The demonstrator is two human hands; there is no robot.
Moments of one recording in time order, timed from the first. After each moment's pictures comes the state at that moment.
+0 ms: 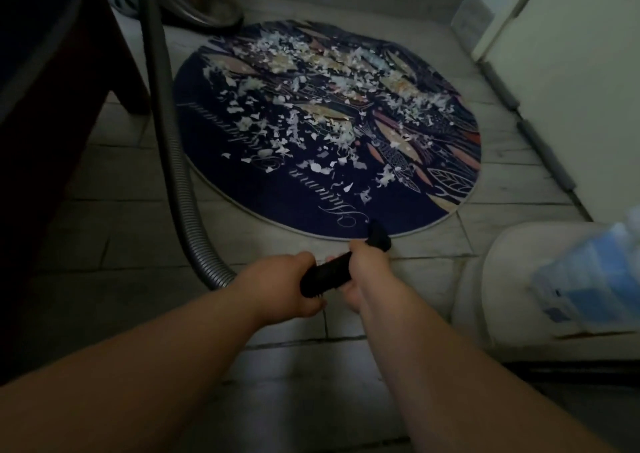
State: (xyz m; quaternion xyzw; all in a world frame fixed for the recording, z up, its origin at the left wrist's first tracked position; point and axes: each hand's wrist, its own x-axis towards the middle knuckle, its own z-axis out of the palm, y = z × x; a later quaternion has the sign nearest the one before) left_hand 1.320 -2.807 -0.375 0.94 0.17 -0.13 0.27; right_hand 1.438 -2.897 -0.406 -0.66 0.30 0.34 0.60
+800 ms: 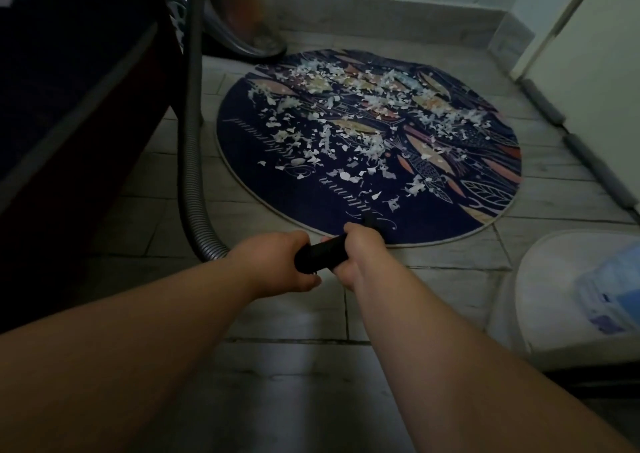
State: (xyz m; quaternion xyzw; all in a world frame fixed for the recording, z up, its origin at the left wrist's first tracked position) left_hand 1.296 -2.796 -0.359 0.94 0.24 -0.11 0.20; right_hand 1.428 -2.863 -0.420 -0.59 0.25 0.42 0.64
